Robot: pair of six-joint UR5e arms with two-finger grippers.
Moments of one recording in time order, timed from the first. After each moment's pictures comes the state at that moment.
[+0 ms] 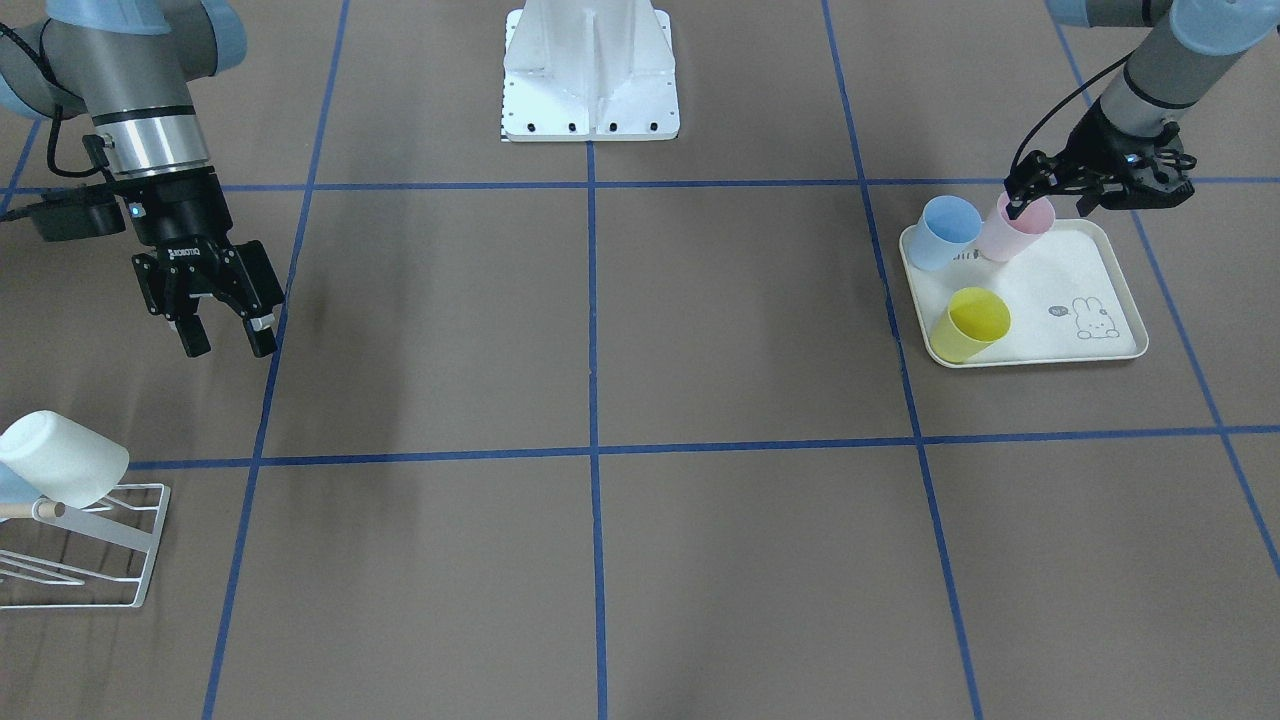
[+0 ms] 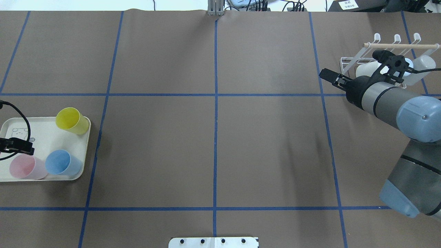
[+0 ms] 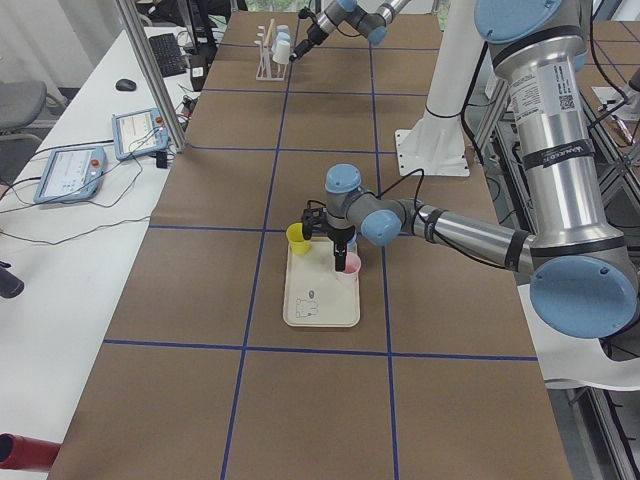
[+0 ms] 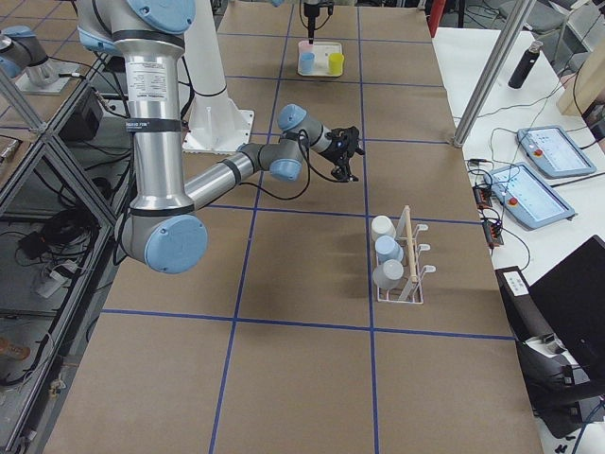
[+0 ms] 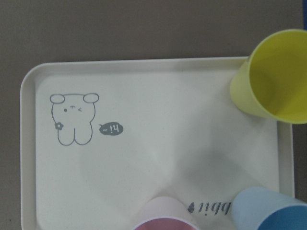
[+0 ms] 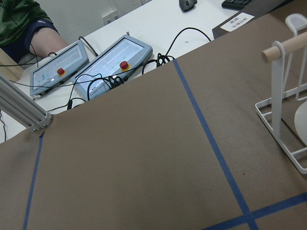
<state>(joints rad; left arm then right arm) -0.86 -1.29 -2.02 -1.96 -2.15 -0.89 0.66 -1.52 1.95 -0.87 1.35 1.50</state>
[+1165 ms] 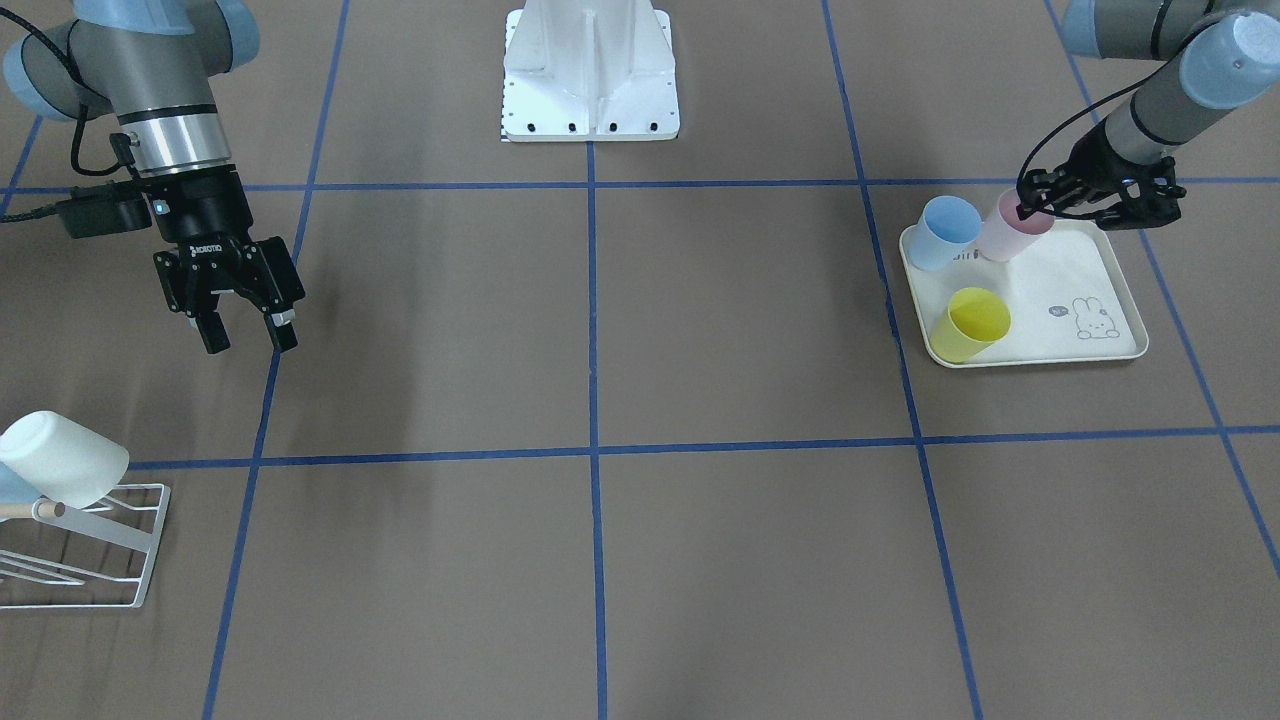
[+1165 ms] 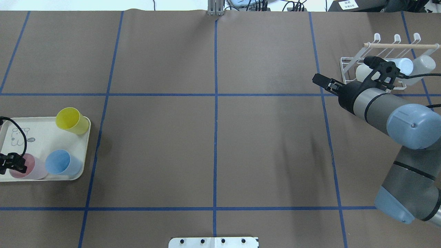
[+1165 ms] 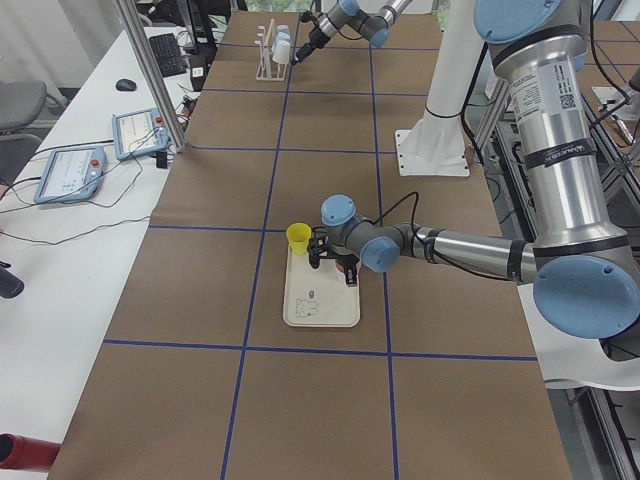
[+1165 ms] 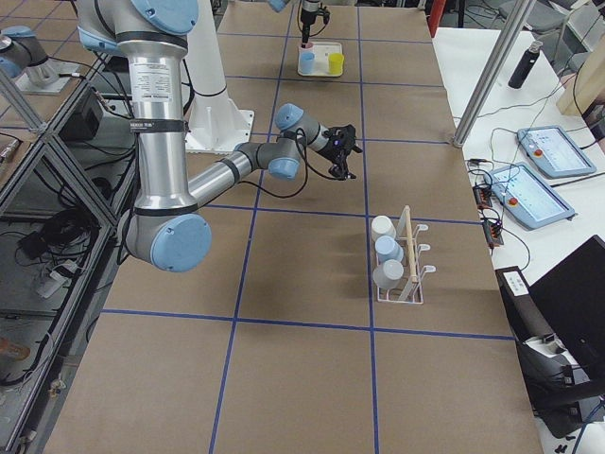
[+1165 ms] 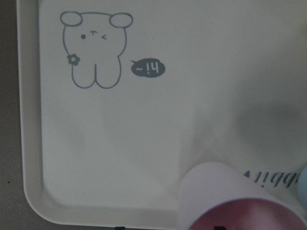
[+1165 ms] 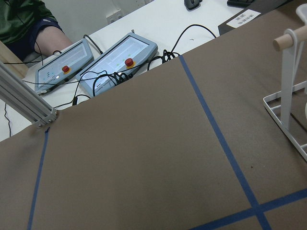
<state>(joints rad) -0.86 -1.28 -1.89 -2.02 -2.29 -0.89 0.63 -1.51 1.95 -0.87 1.32 1.51</state>
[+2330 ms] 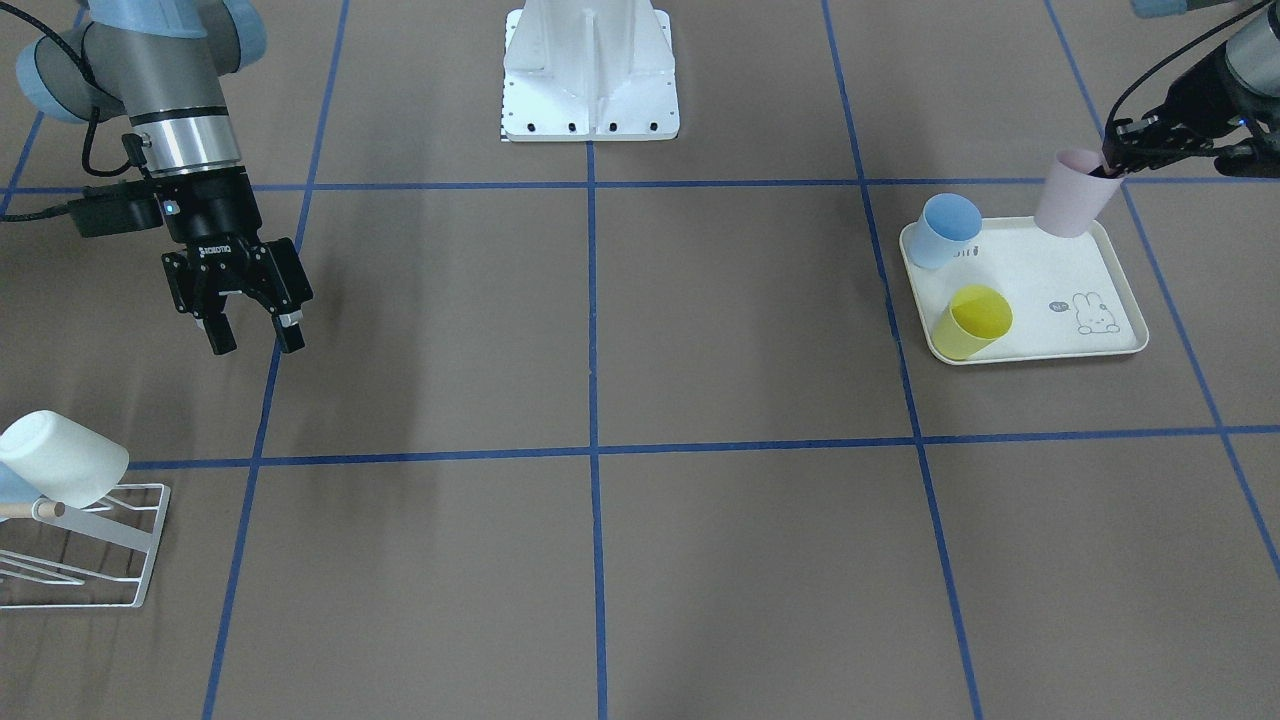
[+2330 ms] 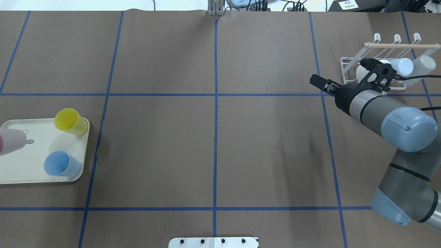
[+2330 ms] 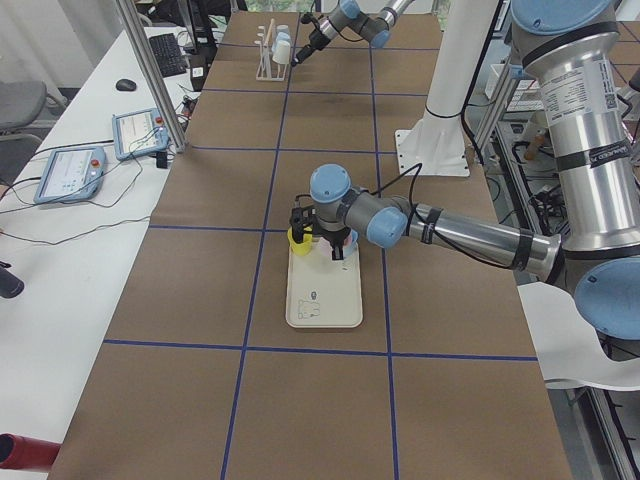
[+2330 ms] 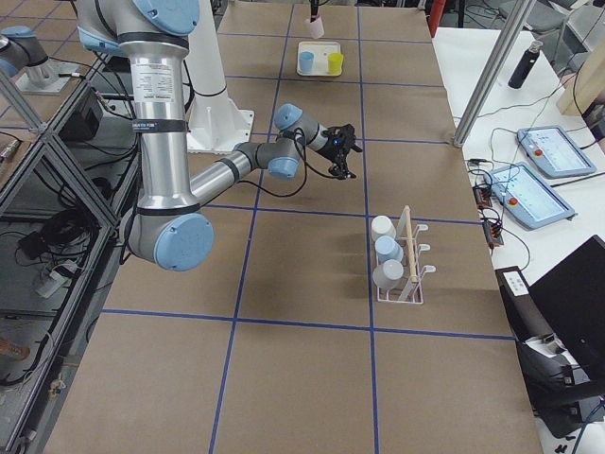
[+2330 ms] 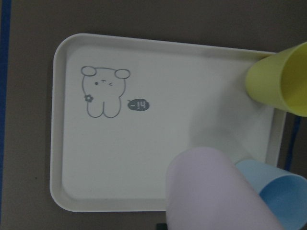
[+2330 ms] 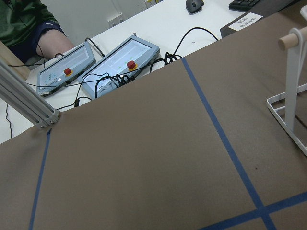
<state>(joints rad) -1.16 -1.32 -2.09 -1.82 -2.47 -0.72 0.61 -1.49 1.94 -0.87 1.29 1.51</state>
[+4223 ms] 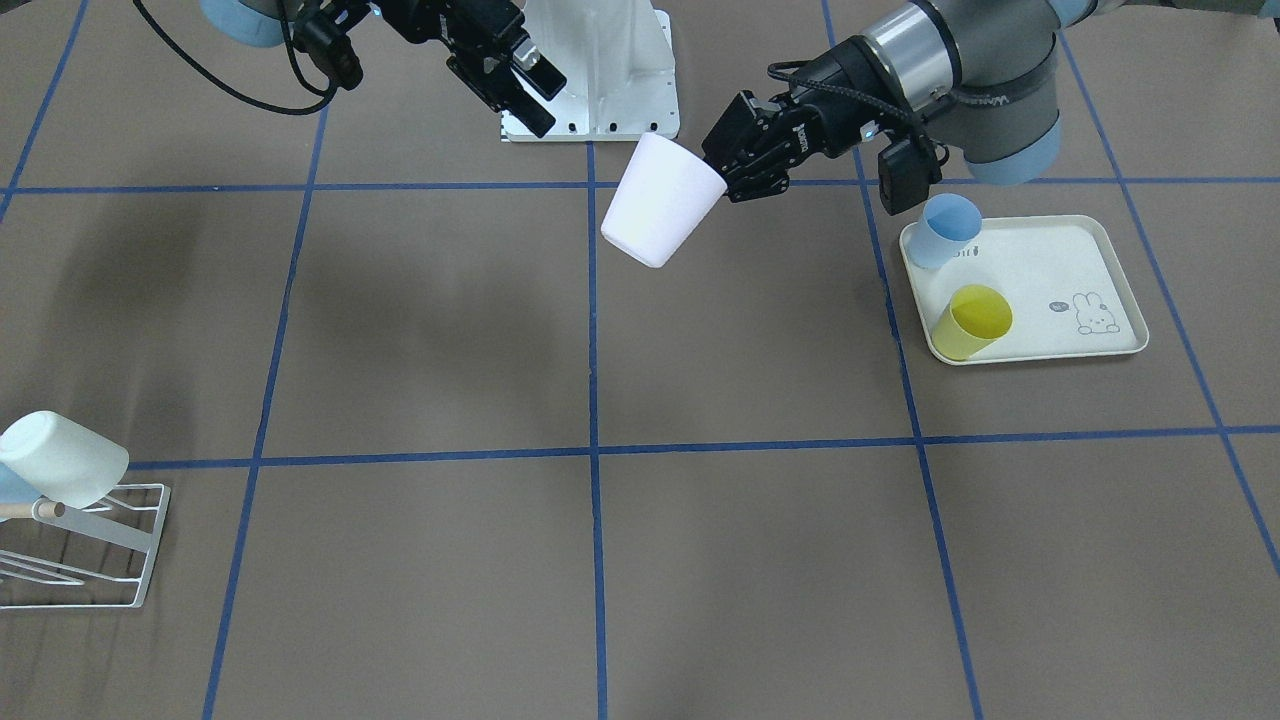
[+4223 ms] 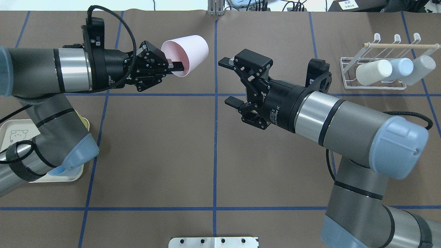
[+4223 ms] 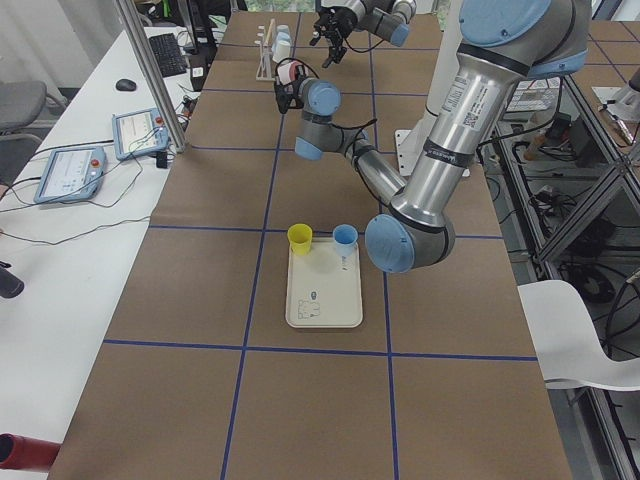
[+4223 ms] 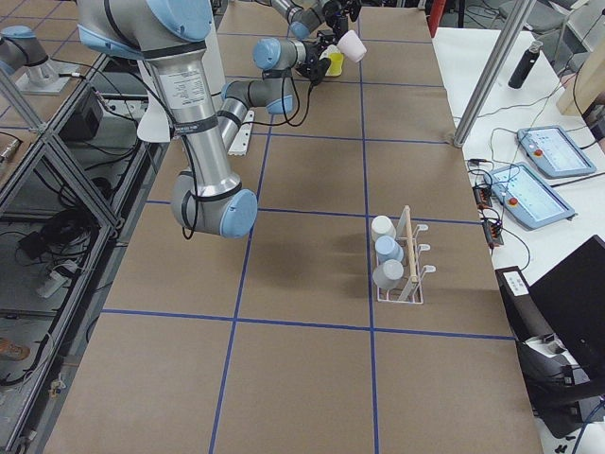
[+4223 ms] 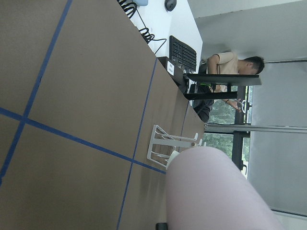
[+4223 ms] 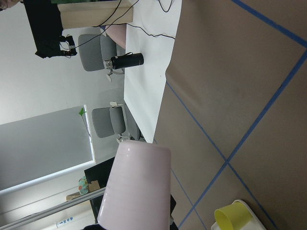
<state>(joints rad) -0.74 -2.03 -1.76 -2.88 -1.94 -1.98 0.45 -1.15 2.07 -0.69 1.39 2.27</state>
